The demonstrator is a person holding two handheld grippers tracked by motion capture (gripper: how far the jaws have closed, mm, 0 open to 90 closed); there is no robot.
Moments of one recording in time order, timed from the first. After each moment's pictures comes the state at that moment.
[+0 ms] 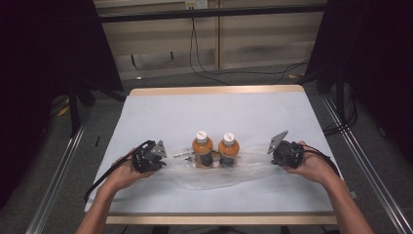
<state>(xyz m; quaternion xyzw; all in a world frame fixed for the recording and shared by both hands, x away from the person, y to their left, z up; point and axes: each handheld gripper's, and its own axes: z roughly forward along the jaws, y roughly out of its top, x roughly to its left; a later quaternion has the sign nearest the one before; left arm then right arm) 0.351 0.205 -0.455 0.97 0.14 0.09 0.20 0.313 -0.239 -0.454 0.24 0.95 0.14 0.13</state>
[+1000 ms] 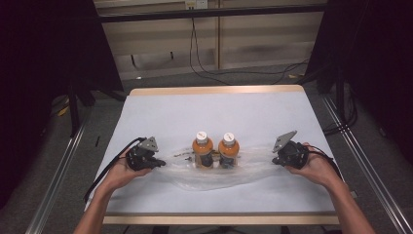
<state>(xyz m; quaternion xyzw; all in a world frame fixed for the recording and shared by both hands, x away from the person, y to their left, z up) 0.361 0.228 -0.452 0.94 0.17 0.03 0.29 0.309 -0.252 -0.456 0.26 0.94 0.19 0.13</state>
